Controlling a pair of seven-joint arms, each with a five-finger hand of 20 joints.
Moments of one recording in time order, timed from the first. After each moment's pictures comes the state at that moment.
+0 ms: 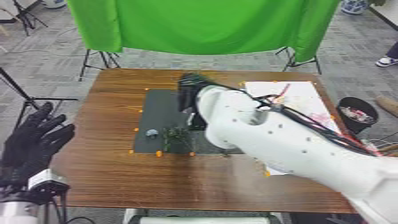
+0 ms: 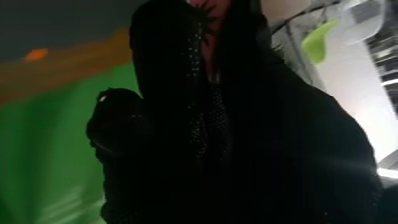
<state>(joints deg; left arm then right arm) 146.9 -49.2 -109.4 -134.0 28.3 22.5 24.5 -38.2 -66.5 20.3 -96.2 -95.1 -2.2 47.3</state>
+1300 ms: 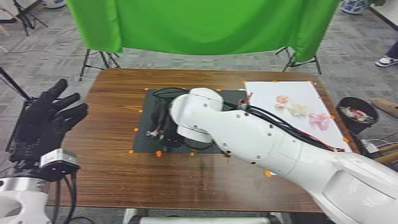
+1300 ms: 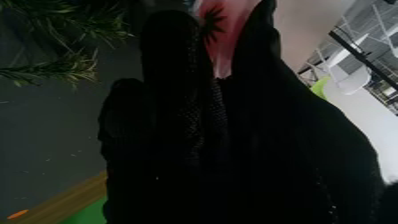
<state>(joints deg) 135.8 -48.7 -106.1 -131.9 31.9 18.6 19.6 -37.9 -77.2 21.2 -85.4 -76.2 -7.9 49.9</state>
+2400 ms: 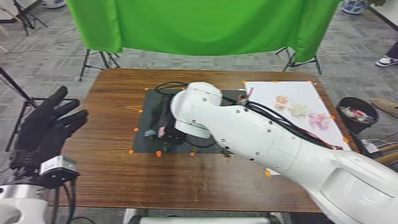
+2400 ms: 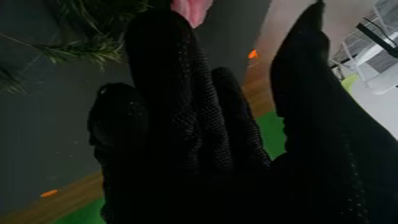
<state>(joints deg) 139.5 -47.5 -106.3 -132.0 30.9 19.0 21.8 -37.4 -78.2 22.9 -85.5 -76.1 -8.7 56.5</state>
